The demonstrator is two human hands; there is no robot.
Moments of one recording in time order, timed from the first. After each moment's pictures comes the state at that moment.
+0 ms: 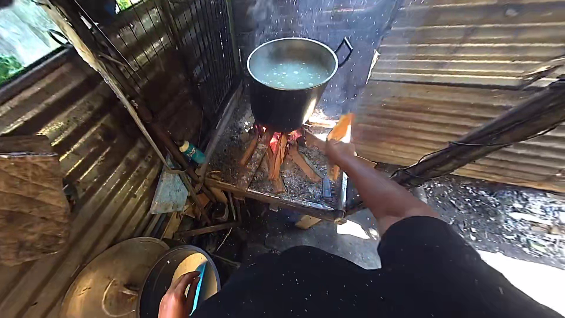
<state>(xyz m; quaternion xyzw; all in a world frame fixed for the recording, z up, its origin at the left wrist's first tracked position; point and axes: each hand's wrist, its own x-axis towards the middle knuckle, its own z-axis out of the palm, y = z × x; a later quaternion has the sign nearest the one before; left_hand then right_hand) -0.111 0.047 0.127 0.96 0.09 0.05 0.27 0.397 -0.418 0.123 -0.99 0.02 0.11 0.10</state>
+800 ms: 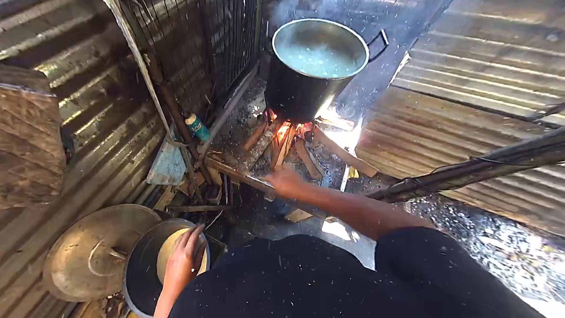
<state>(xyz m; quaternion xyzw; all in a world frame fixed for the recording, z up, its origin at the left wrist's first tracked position) -0.077 0.021 0.121 0.96 0.05 0.11 0.24 0.229 -0.249 0.149 -0.88 -0.44 0.18 -0.01</state>
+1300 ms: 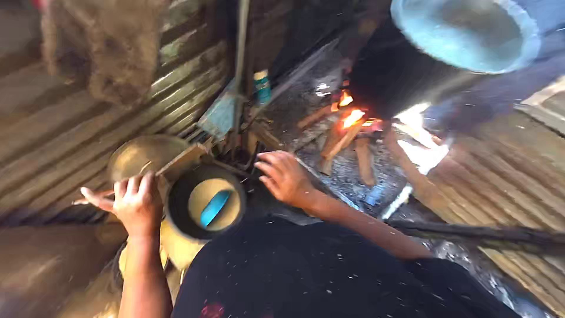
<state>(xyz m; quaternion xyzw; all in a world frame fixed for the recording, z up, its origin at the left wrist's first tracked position) -0.191 0.135 0.187 0.89 0.35 0.30 -0.05 0.089 -0.115 0.165 -0.71 -0.64 -0.11 0.27</state>
